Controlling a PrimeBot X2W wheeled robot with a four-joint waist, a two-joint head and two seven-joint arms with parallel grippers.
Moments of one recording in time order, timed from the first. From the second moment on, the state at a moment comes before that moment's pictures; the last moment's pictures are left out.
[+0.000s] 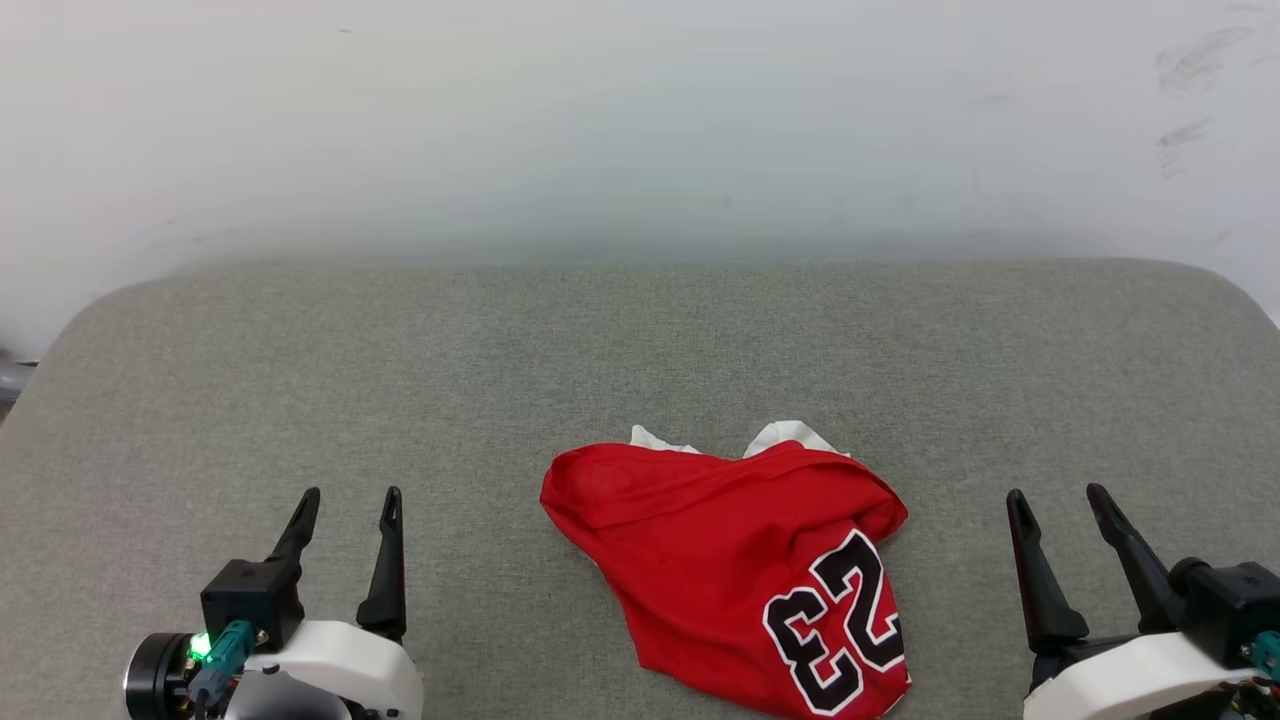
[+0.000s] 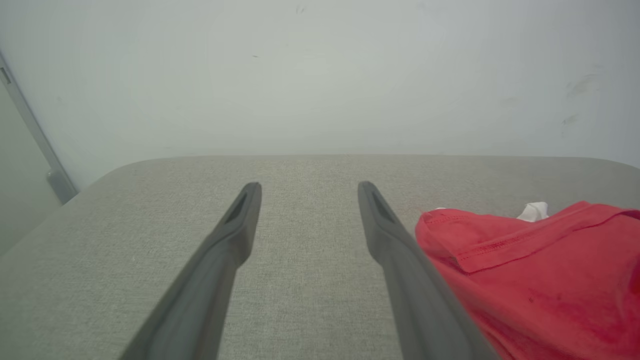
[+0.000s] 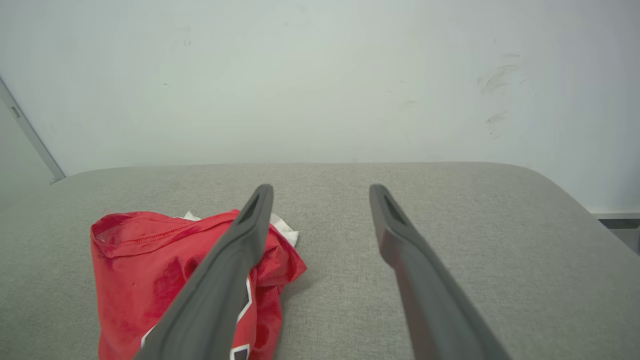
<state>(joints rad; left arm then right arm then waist) -0.02 0.30 -0.23 0.09 -0.36 0.17 -0.18 0.11 -0.05 -0.05 -0.13 0.17 0.13 0.01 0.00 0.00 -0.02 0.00</state>
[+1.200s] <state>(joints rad) -0.32 0.34 -0.38 0.17 -0.53 -0.02 0.37 0.04 -0.05 -0.03 -0.11 0.19 0.13 -0.03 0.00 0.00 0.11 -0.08</state>
